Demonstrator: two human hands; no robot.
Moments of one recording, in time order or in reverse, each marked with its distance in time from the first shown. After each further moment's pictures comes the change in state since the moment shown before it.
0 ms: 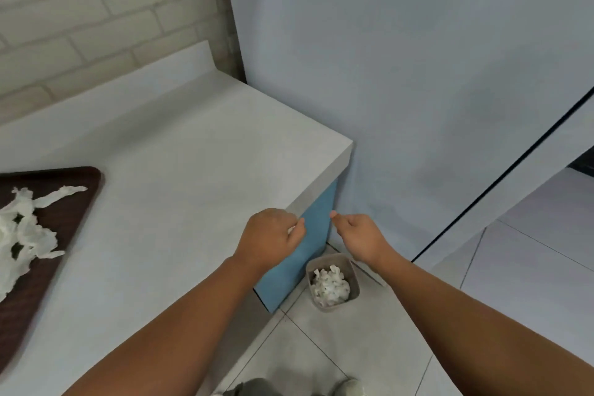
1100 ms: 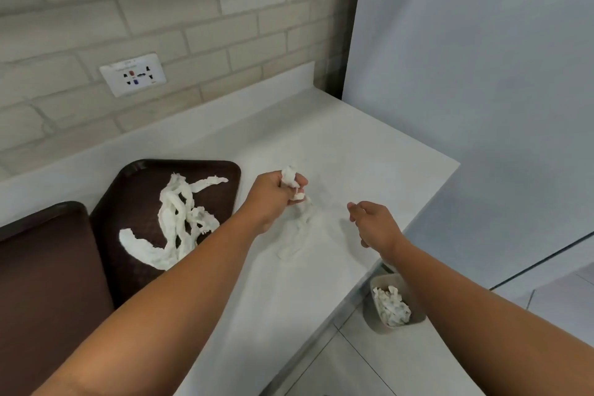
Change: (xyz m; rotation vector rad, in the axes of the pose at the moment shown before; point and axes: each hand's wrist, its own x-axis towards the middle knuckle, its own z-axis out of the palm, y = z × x) left_hand -0.057 -0.199 -0.194 -1.115 0.011 -0.665; right_hand -0.031 -0.168 0.201 0.066 -0.004 0.021
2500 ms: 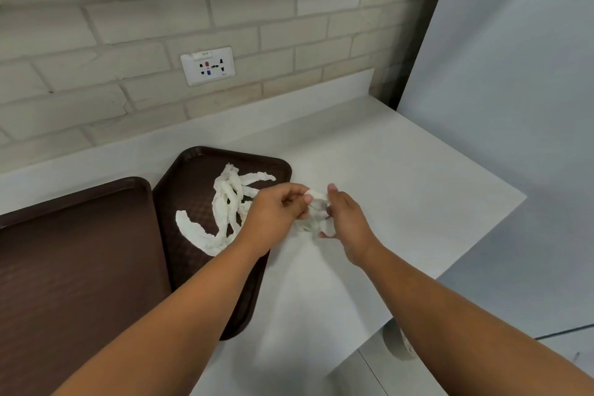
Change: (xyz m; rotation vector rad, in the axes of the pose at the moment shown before) left_hand -0.056 -0.006 -0.078 0.141 0.180 0.185; right_hand -0.010 -0.077 0.123 0.295 -0.253 -0.029
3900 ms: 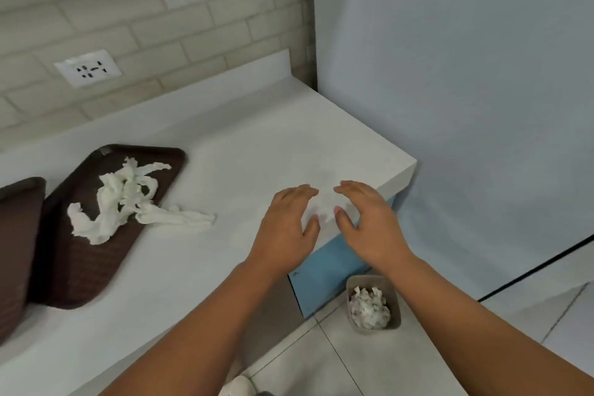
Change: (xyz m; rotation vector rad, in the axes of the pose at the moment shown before) left_hand -0.047 0.030 0.329 0.810 0.015 0.335; right_hand -0.049 0.068 -0.348 -0.659 0.113 -0.629
